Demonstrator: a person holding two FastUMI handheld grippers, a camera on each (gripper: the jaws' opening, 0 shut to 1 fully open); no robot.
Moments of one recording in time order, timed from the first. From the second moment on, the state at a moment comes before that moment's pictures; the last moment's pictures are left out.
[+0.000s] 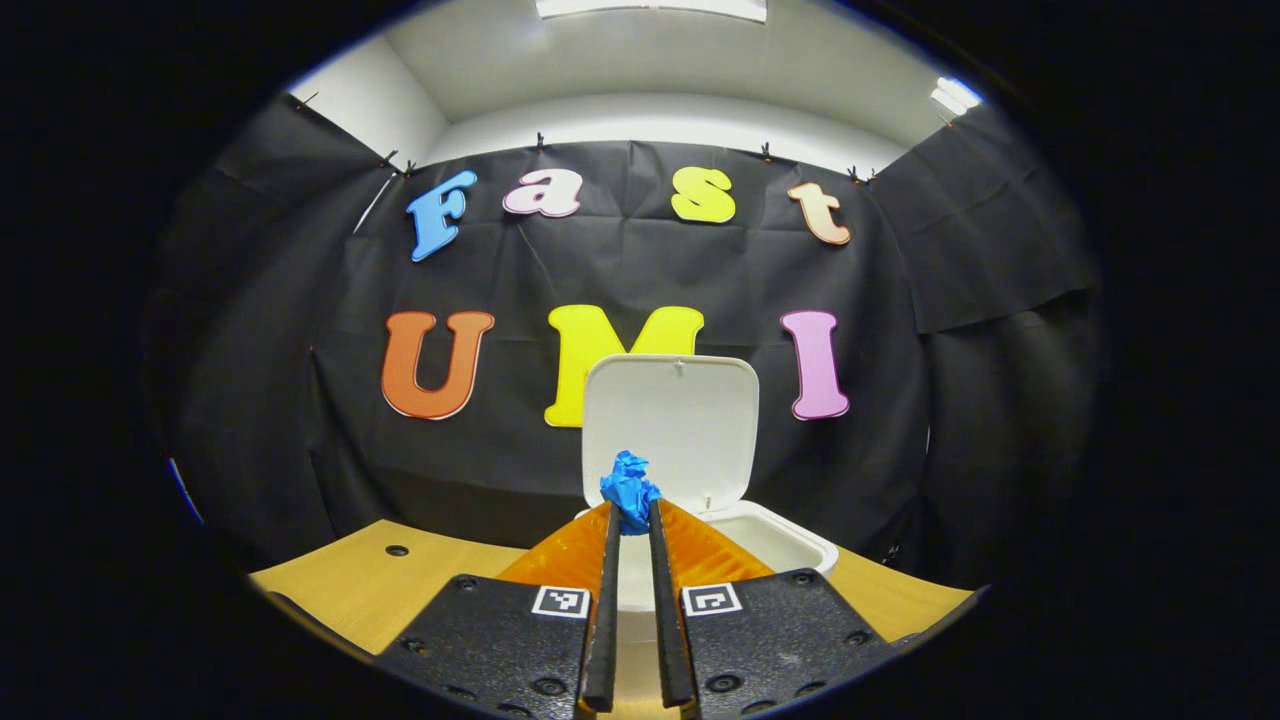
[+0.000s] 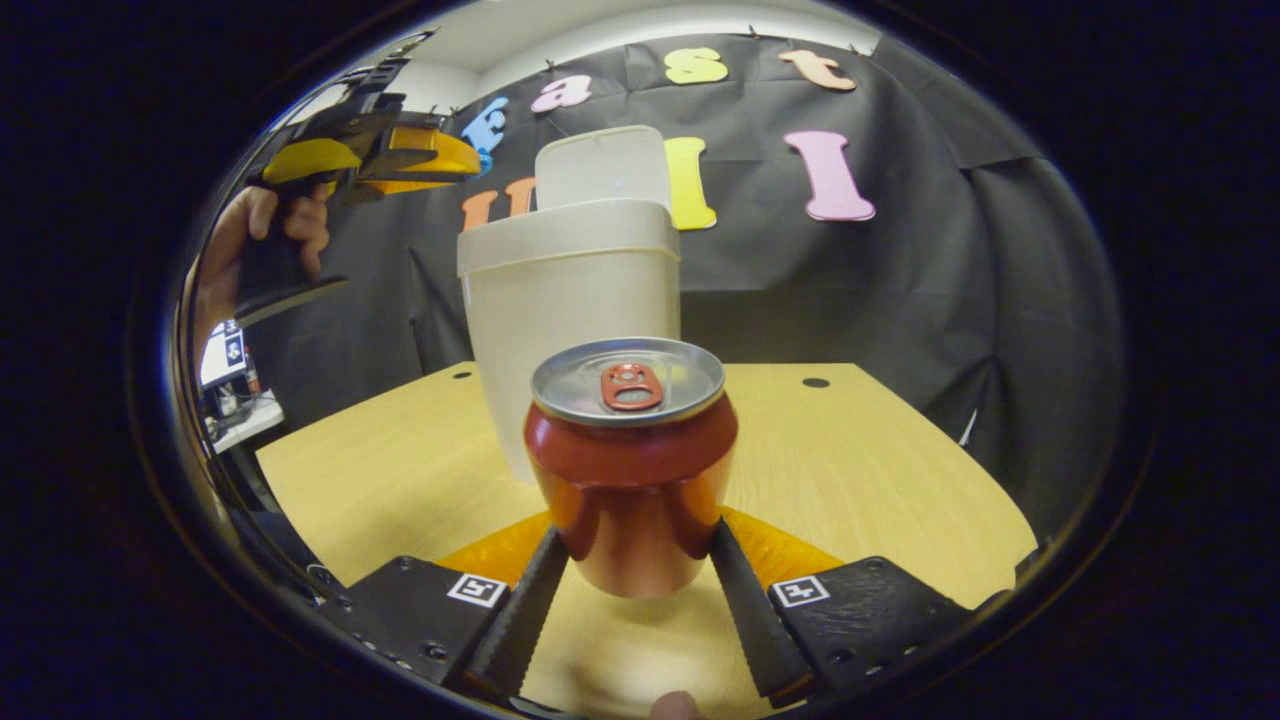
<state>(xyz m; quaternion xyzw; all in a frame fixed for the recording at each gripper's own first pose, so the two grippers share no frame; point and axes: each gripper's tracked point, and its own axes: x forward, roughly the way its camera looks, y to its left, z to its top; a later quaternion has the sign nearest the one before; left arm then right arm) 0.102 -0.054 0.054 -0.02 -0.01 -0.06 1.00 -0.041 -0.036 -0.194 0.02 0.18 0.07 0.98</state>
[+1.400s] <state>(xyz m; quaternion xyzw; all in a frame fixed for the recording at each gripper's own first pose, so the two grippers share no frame) 0.054 0.005 -0.017 -0.01 0.04 -0.03 1.00 0.034 -0.010 -0.008 -0.02 0.04 0.12 0.99</state>
